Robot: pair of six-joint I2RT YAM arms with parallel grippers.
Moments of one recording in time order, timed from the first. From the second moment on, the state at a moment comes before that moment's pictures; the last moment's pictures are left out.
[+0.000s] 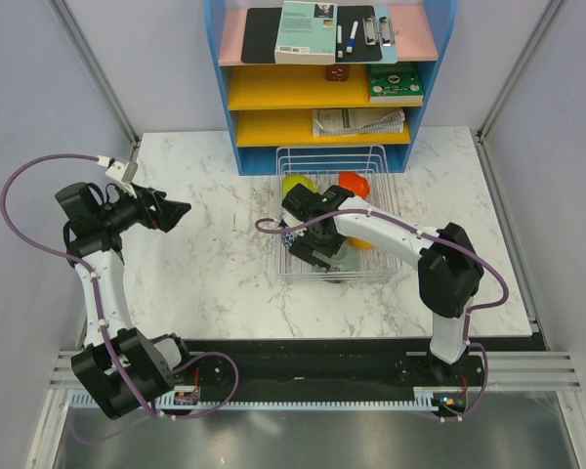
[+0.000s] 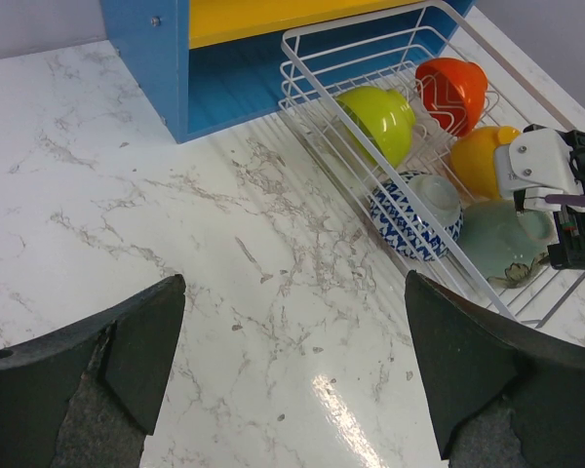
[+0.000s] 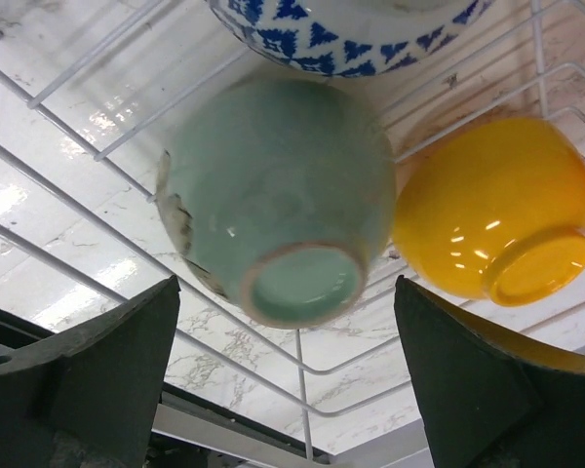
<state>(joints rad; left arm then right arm) 0.49 1.12 0.93 -0.26 1.10 0.18 0.83 1.89 1.59 -1.07 0.20 -0.21</state>
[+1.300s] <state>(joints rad) 0.49 1.02 0.93 -0.31 1.10 0.20 0.48 1.04 1.54 -0.80 -0.02 -0.31</state>
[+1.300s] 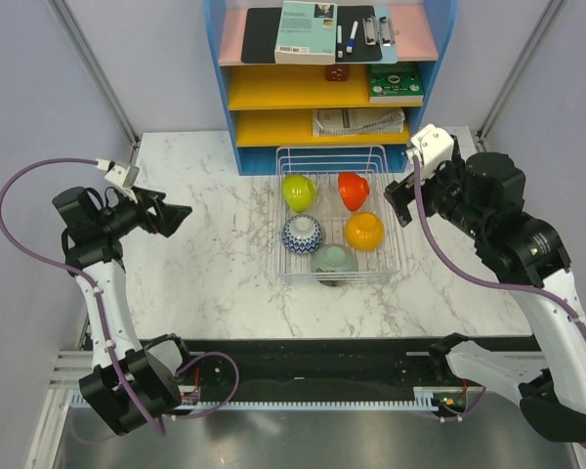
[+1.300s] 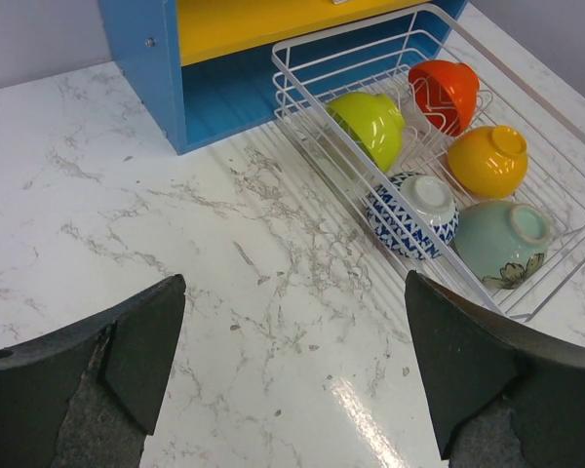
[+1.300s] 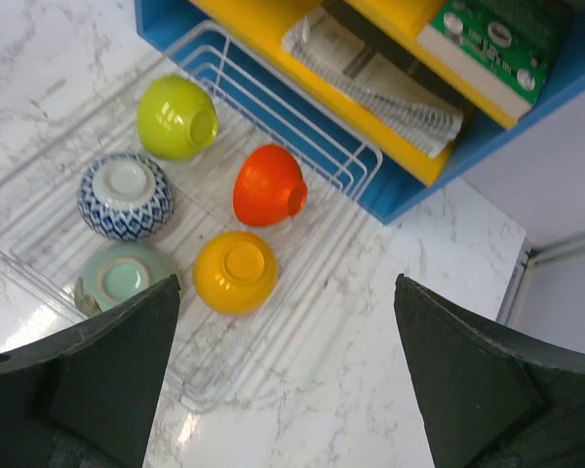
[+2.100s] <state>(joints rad) 0.49 0.99 0.93 -0.35 1.08 0.23 0.27 0.89 1.12 -0.60 0.11 -0.32</state>
